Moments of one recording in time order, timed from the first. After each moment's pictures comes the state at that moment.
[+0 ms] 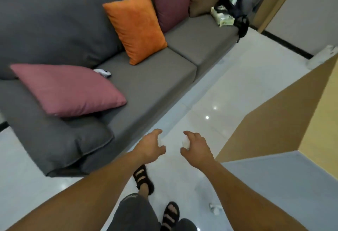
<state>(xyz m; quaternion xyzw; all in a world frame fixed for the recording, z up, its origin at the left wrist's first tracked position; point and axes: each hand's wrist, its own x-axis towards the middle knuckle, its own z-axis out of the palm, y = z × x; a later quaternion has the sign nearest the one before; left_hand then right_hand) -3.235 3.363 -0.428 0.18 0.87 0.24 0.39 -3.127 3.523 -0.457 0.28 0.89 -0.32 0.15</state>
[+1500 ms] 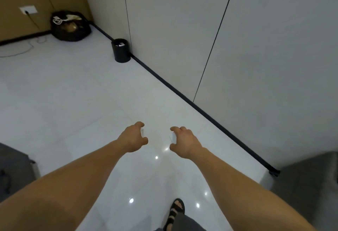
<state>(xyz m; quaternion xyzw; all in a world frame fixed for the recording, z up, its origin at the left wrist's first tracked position) -3.073 2.374 -0.322 -0.55 0.75 0.36 0.03 -3.262 2.468 -0.333 -0.57 0.78 -0.04 0.27</state>
